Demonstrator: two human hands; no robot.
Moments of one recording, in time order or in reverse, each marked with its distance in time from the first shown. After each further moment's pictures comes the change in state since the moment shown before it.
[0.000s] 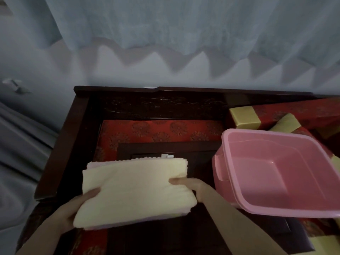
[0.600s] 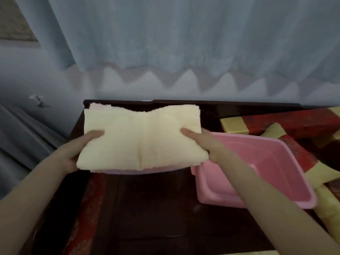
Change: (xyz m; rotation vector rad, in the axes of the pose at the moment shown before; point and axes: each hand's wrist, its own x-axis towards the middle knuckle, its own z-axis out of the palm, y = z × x) left_hand -0.167 0.094 0.121 0.012 -0.088 0.418; right_hand -0.179 -0.078 -0.073 0.009 0.084 -0.659
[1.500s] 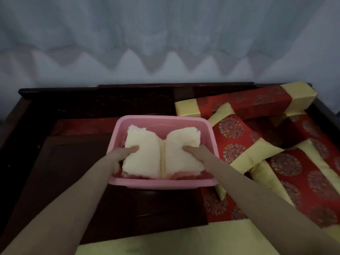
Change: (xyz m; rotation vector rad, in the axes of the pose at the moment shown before) left_hand 0.056 -0.152 0.361 0.278 0.055 -0.247; right_hand -0.022 0.133 -0.300 -0.024 0.211 0.288
